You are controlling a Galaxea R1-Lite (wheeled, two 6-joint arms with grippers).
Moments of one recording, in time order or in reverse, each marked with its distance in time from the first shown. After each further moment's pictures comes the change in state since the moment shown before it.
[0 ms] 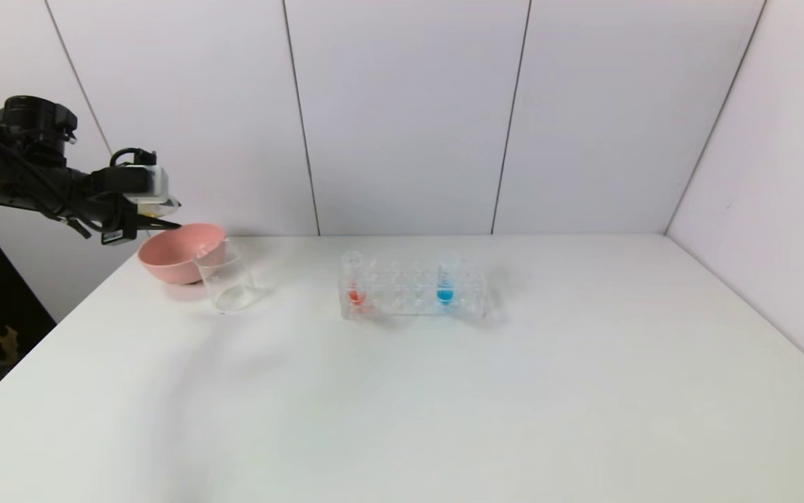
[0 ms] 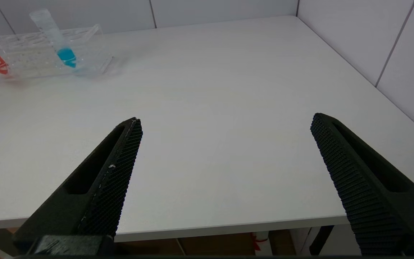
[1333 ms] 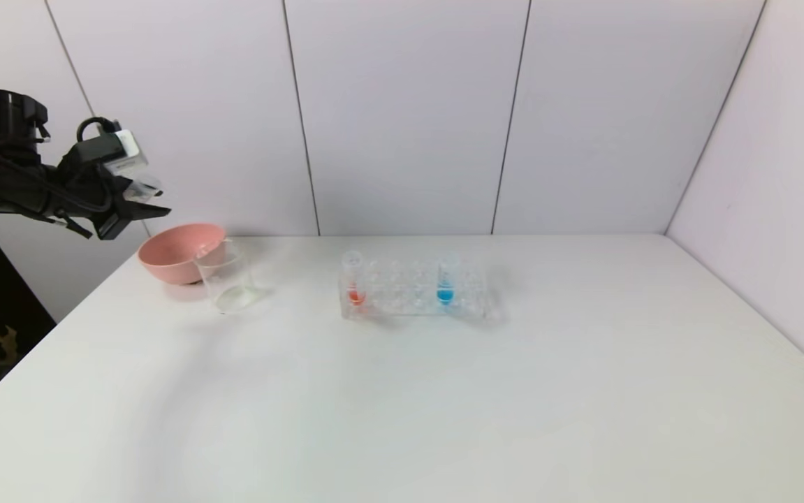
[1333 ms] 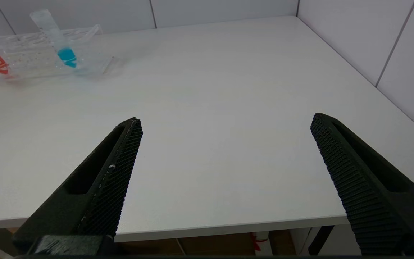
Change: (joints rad) left arm 0.027 -0.124 0.239 -0.274 -0.019 -0.469; right arm 0.000 0.000 0.000 0.000 0.000 0.000
